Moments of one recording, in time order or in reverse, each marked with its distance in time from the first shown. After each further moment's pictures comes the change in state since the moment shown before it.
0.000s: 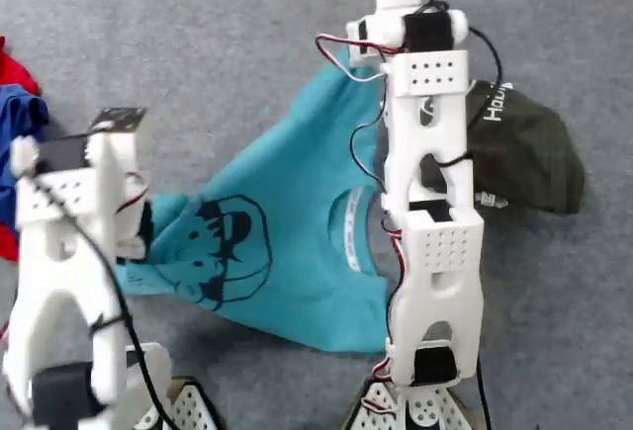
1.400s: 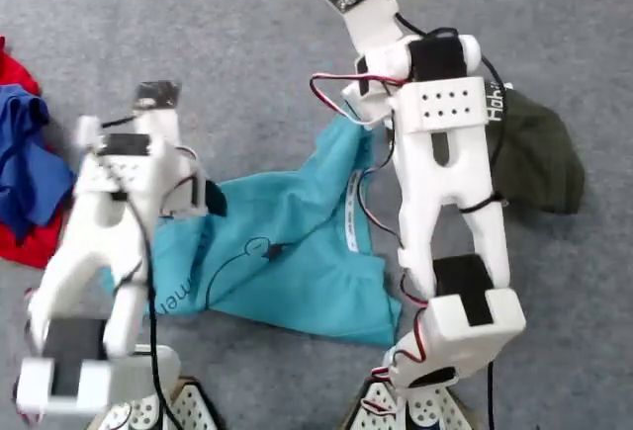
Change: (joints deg) left arm 12.7 17.6 1.8 -29.8 15.2; right arm -2.5 -34.4 47.0 -1.1 28.1
